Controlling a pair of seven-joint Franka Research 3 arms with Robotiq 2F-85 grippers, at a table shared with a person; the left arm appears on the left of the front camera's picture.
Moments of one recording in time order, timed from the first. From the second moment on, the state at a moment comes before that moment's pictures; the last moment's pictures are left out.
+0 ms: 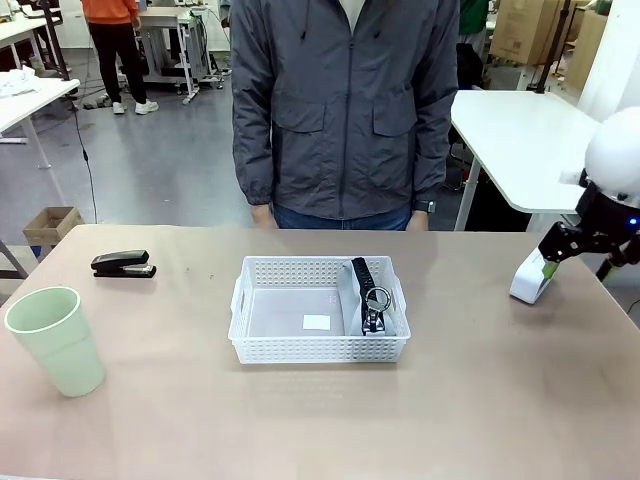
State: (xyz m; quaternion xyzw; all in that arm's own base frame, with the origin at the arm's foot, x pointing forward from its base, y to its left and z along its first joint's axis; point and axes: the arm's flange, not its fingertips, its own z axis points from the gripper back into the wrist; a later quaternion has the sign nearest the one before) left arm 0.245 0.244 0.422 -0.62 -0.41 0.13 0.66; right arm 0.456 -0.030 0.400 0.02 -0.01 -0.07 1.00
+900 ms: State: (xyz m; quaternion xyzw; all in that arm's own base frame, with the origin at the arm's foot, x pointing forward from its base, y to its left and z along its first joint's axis) left arm 0.245 0.245 0.422 -0.62 -0.41 0.13 0.66; right arm 0.485 0.013 0.398 0.02 0.01 -0.43 0.90
